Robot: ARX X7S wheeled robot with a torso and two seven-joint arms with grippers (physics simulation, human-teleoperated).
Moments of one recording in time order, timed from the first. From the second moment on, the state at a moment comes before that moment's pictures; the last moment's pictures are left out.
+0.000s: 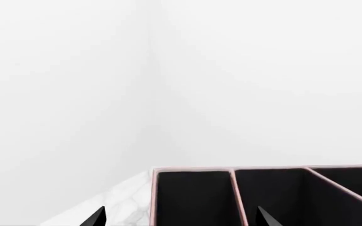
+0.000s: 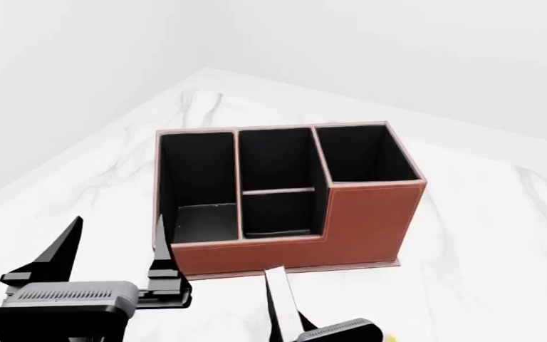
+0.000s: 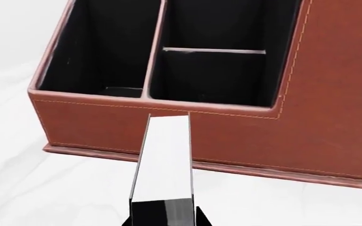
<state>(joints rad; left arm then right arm) 0.13 -0.38 0.14 0.80 -0.30 -0.32 -0.41 -0.09 0.22 -0.61 -0.36 0.24 0.36 0.43</state>
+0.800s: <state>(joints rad) 0.13 -0.40 0.13 0.81 -0.32 -0.33 -0.42 0.18 0.23 -0.51 -0.71 0.43 0.71 0.50</state>
